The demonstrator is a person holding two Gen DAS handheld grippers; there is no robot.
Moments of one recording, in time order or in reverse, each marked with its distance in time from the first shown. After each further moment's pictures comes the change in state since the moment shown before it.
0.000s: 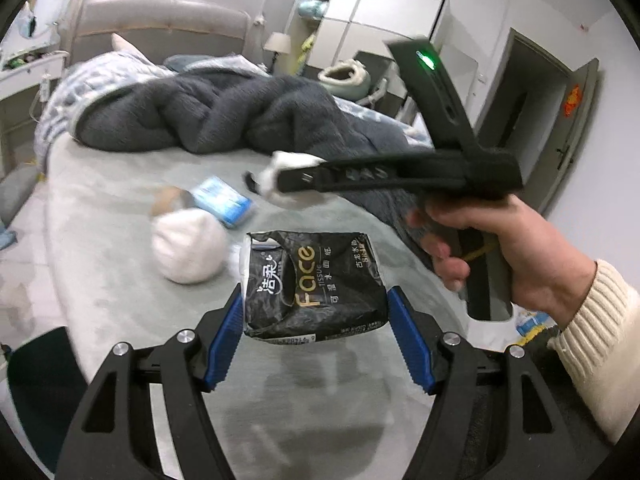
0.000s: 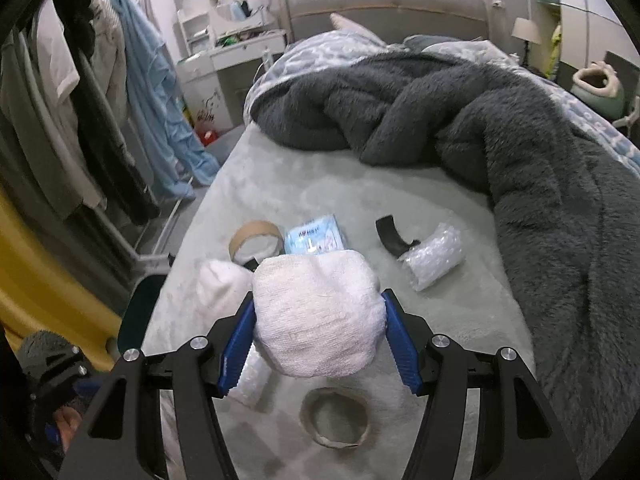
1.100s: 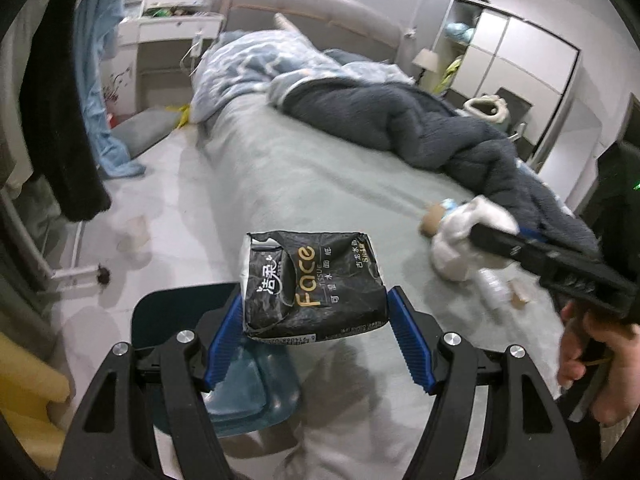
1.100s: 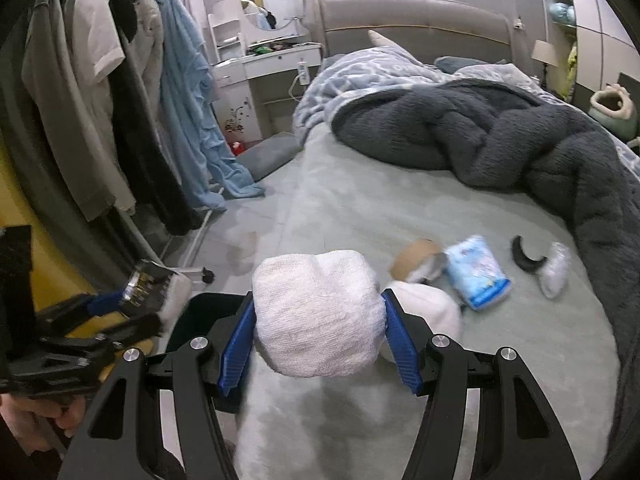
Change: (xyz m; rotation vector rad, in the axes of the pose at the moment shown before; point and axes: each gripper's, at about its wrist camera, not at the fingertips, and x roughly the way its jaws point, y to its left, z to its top) left arm -0.105 0.172 -0.025 -0.296 0.015 0.395; right arm 0.033 0.156 -0.001 -0.056 -0.048 0.053
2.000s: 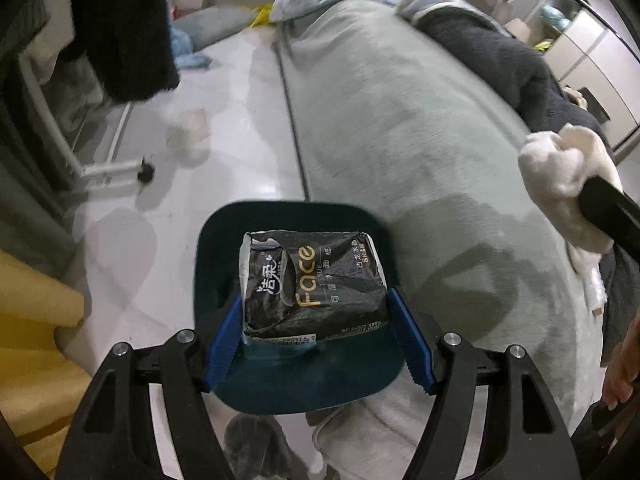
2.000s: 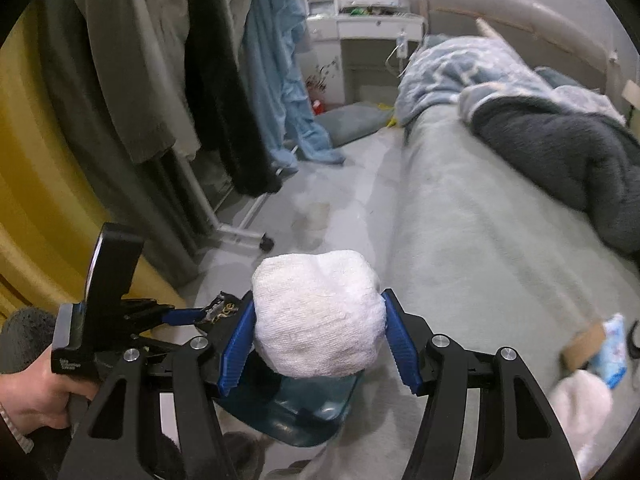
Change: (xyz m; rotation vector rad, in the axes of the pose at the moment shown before) left arm 0.060 0.128 -0.024 -0.241 0.306 0.114; right arm 0.100 0.115 0.022 -0.217 0.140 0.183
